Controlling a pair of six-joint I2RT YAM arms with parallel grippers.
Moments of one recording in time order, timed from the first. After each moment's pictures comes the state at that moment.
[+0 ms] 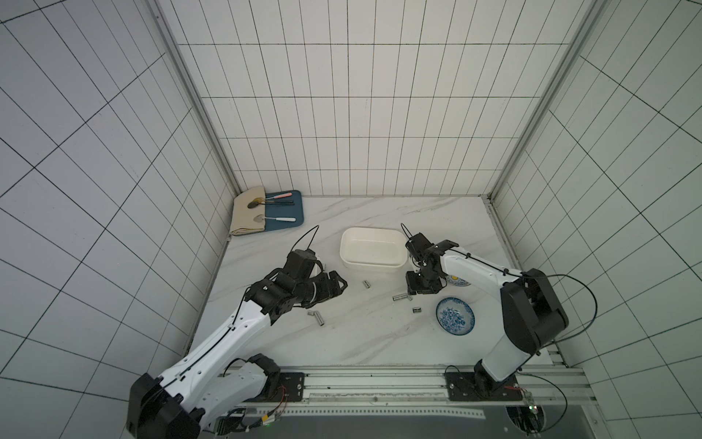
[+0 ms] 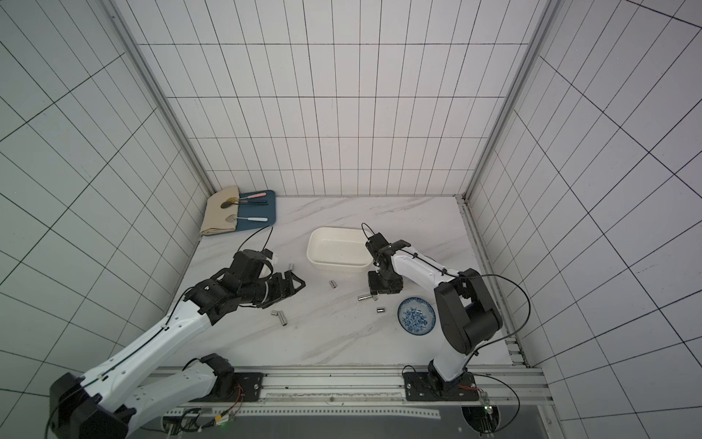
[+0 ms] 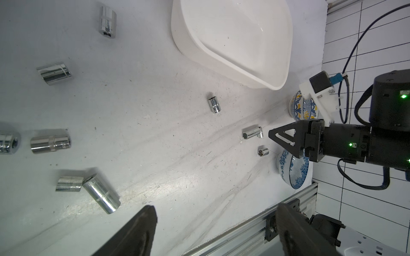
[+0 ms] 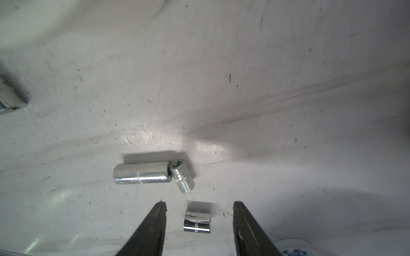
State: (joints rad) left arm -0.54 1.00 0.81 -0.67 0.28 -0.85; right arm 0.62 1.70 1.11 -0.90 -0.07 0.37
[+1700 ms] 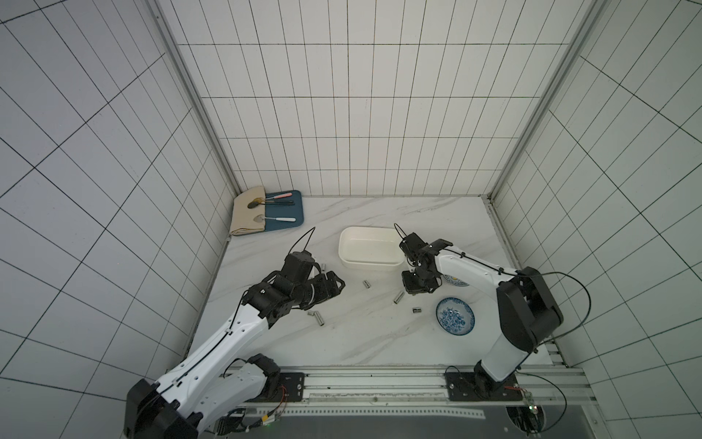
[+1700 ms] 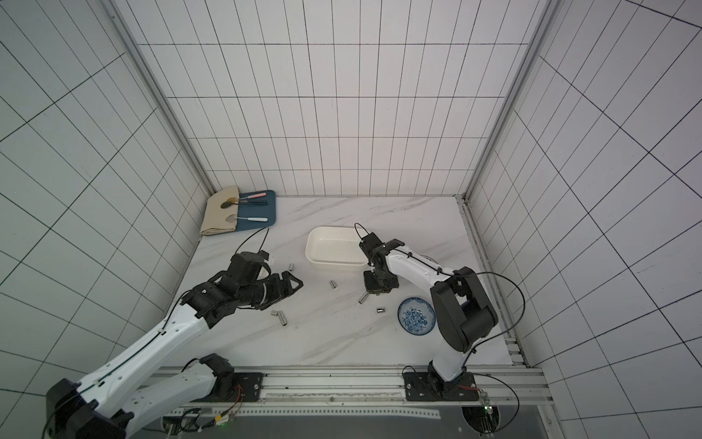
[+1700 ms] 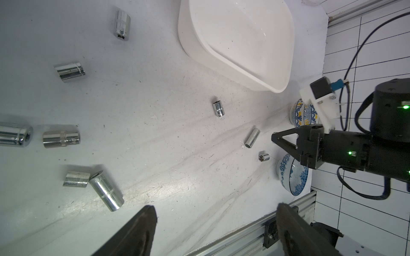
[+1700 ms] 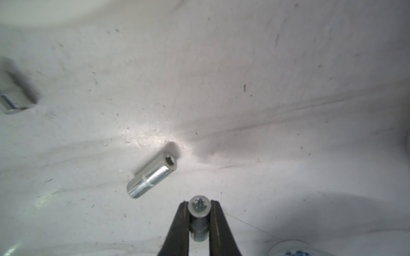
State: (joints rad) left arm -0.54 0.97 0.79 -0.67 0.25 -0.88; right arm 0.66 1.67 1.18 -0.93 -0.02 0.37
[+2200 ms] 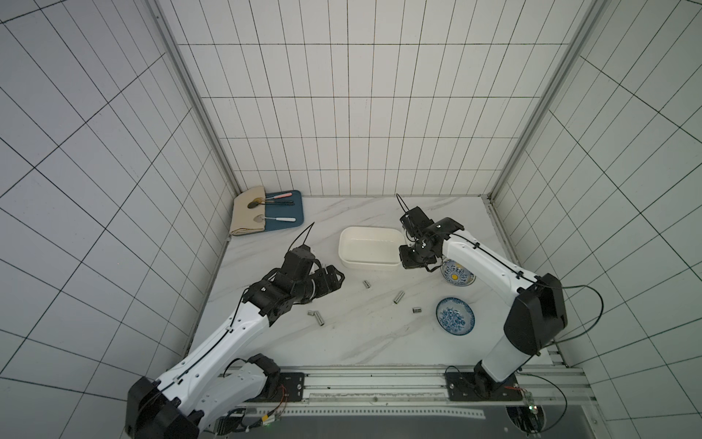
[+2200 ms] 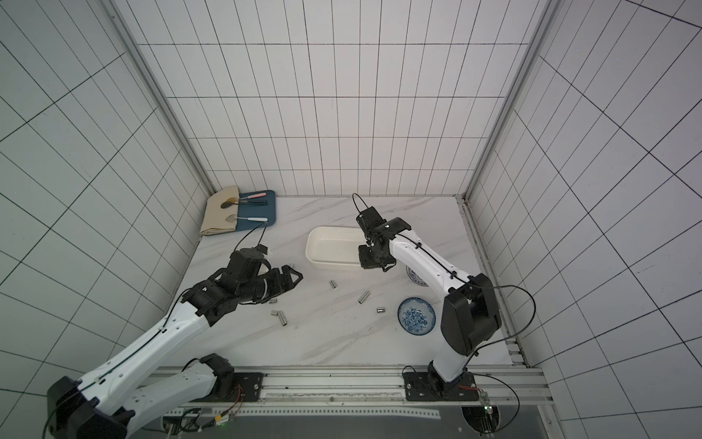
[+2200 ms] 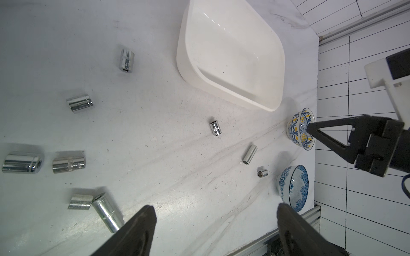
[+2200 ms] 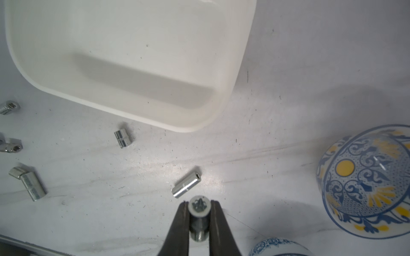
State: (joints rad) left arm -0.53 0.98 0.81 -0.61 0.18 -0.87; right arm 0.66 1.70 1.50 -1.04 0.03 0.35
